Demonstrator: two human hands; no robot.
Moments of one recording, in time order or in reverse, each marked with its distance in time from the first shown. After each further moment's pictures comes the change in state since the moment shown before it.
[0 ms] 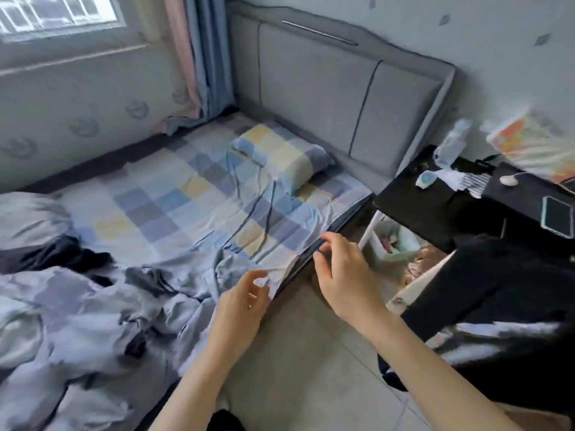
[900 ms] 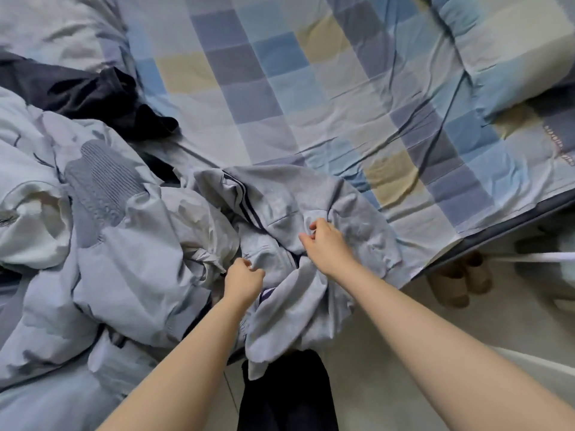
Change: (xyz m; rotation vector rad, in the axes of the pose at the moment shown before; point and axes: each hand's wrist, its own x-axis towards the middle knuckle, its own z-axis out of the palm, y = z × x) left_hand 0.230 -0.493 -0.053 -0.052 0.025 -1.016; right_hand 0.175 -0.013 0.606 -0.077 -0.881 0.224
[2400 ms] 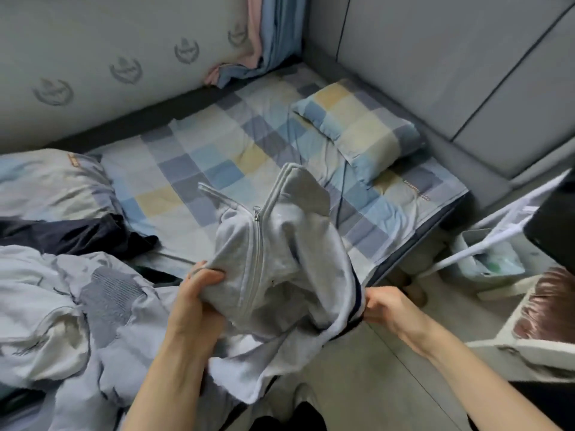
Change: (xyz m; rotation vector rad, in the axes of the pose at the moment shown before) left_hand -0.265 0.155 -0.145 -1.162 -0.396 0.381; right_hand -0.264 0.050 -0.212 1.008 -0.060 0.114
